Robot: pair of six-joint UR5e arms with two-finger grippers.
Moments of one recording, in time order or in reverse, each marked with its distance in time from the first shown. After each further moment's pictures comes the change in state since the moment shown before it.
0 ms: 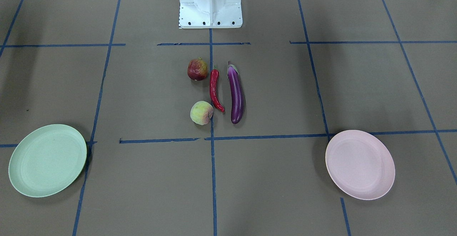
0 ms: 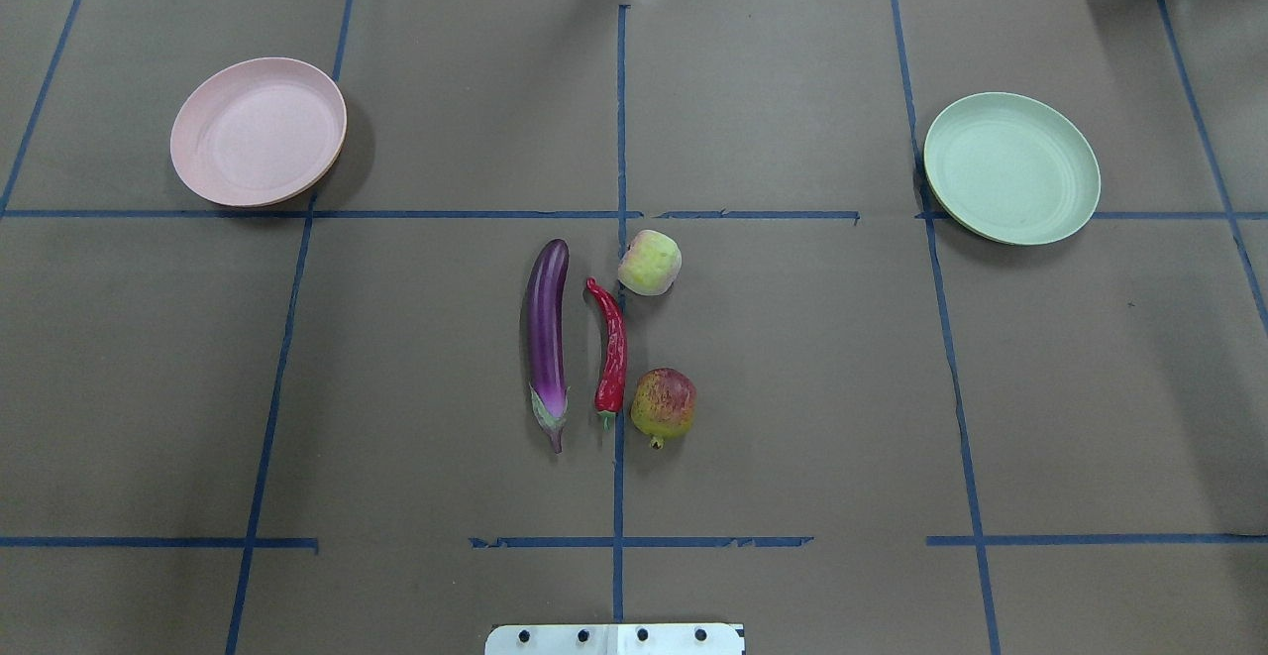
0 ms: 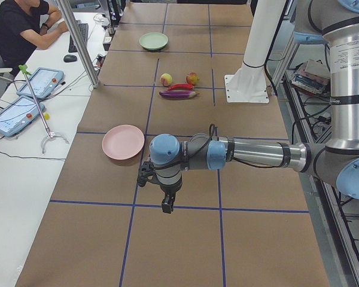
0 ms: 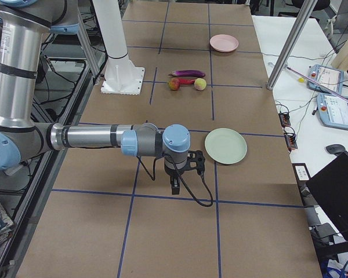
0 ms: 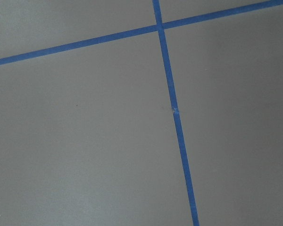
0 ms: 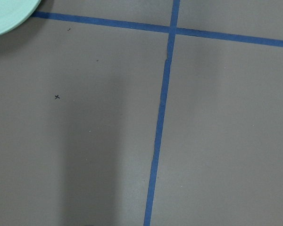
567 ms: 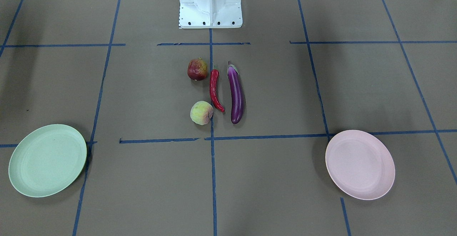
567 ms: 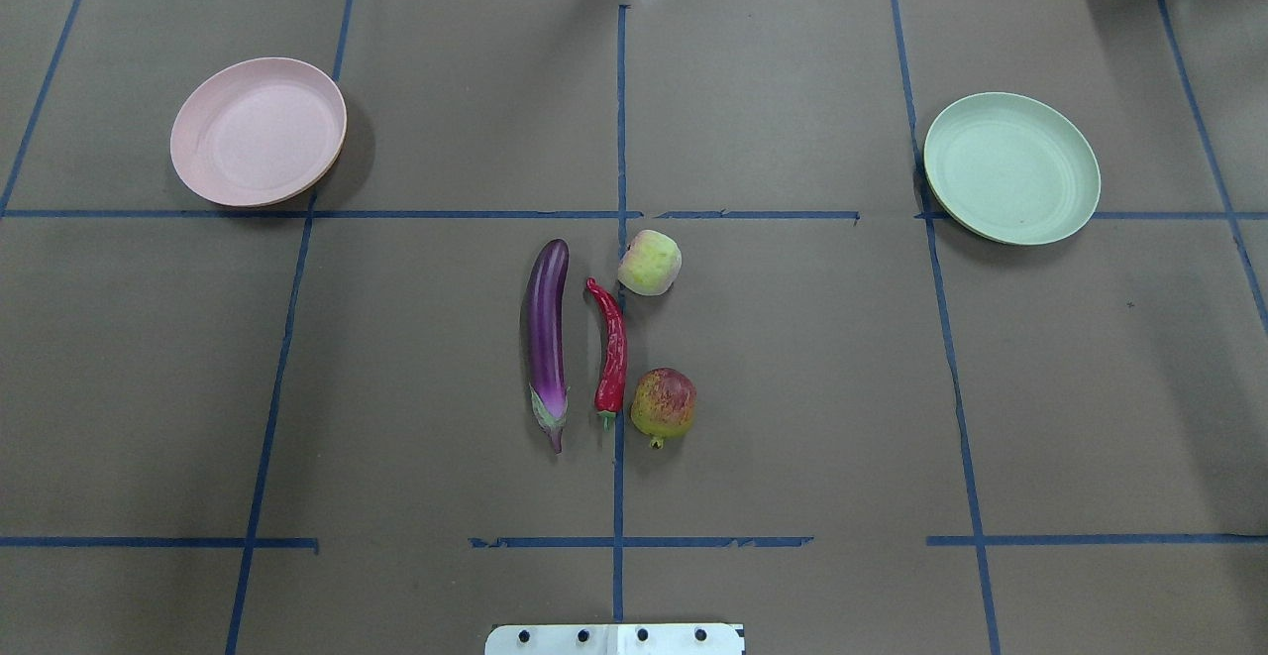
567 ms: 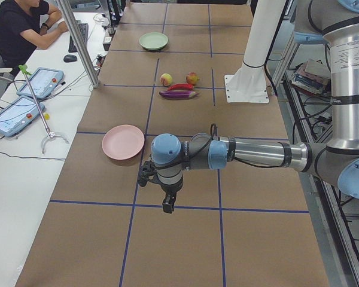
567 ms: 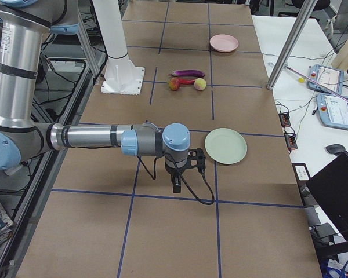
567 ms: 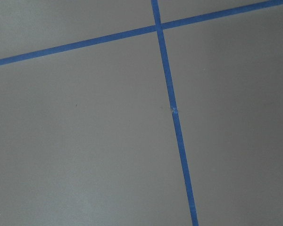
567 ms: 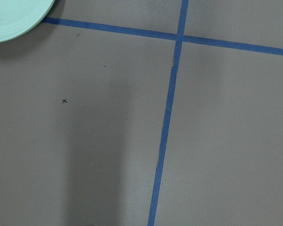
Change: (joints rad) left arm 0.000 0.009 -0.011 -0.005 -0.006 0.001; right arm -0.001 0.000 -0.003 0.035 0.012 -0.001
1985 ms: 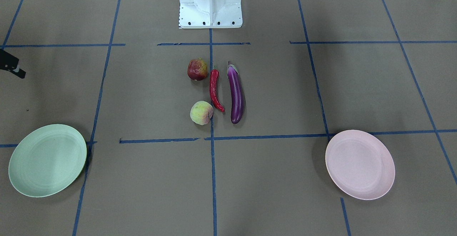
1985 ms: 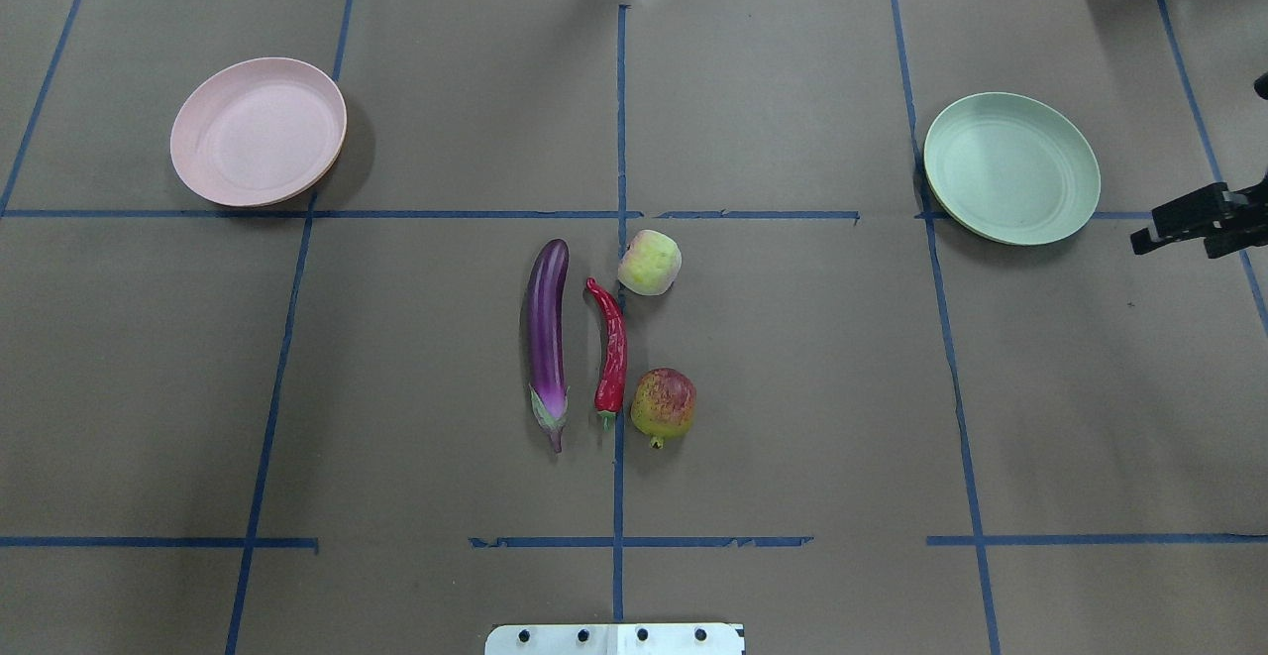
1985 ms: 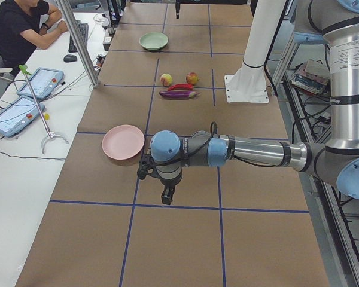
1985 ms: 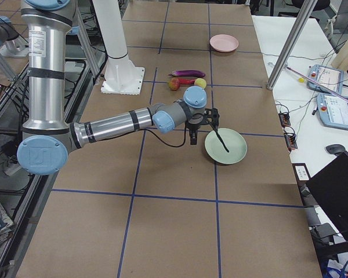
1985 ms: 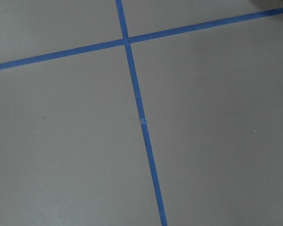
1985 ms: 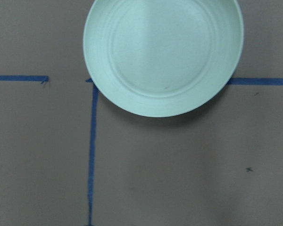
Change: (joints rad) left arm 0.002 -0.008 -0.010 -0.002 -0.087 0.000; right arm -0.363 0.175 0.064 0.308 0.069 0.756
